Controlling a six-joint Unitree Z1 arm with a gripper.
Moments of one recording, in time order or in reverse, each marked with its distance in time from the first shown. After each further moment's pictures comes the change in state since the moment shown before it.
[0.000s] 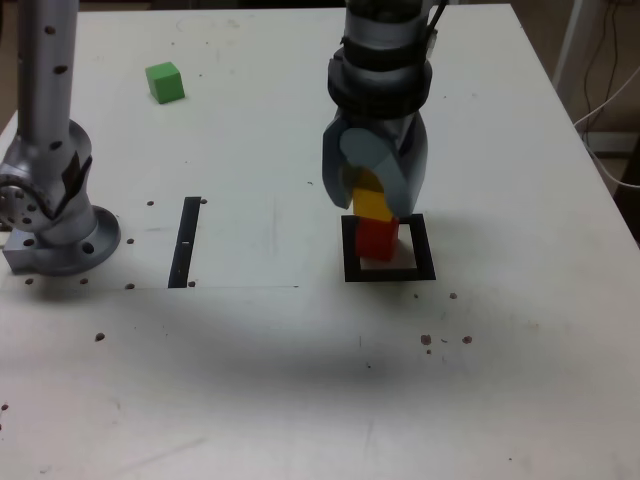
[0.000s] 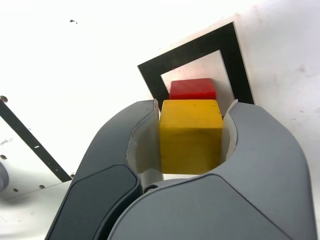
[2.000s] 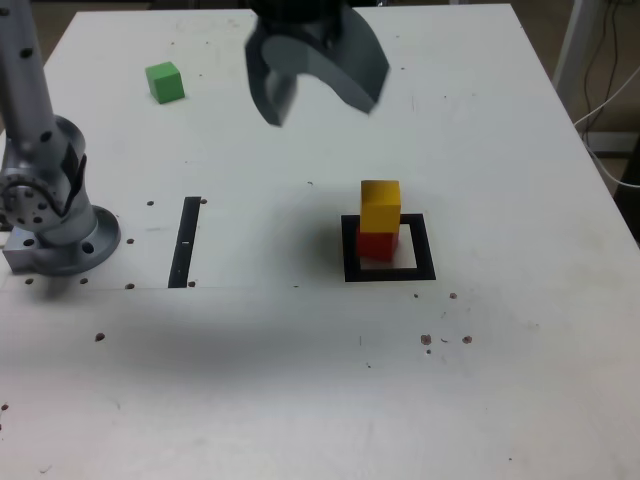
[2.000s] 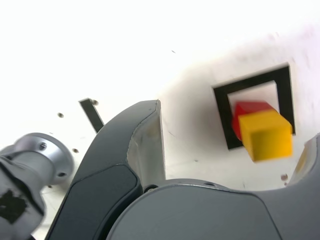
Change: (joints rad) arm 0.198 -0.255 0.079 0.145 0.066 0.097
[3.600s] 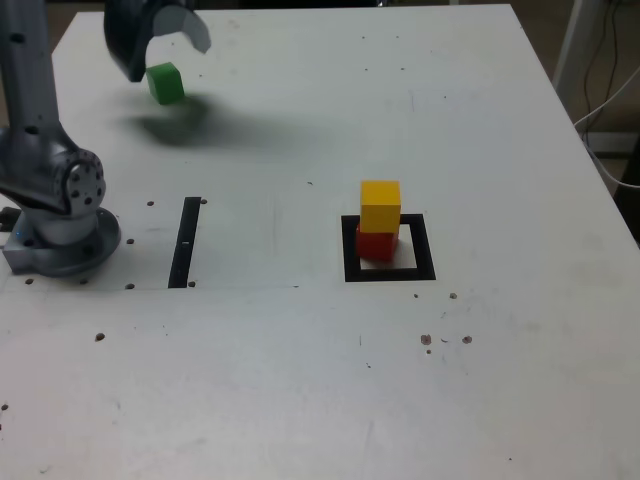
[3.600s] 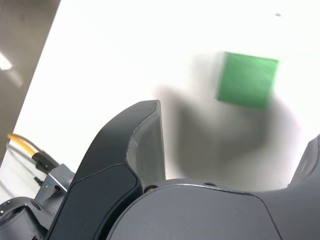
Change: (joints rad) arm 1.026 0.182 0.159 -0.119 0.194 0.006
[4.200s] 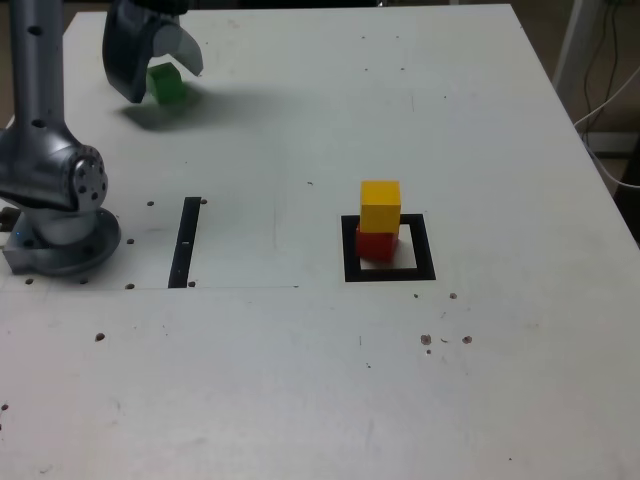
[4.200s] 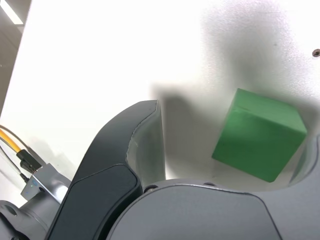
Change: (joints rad) arm 0.110 0.161 -0.065 -0.027 -0.070 0.045
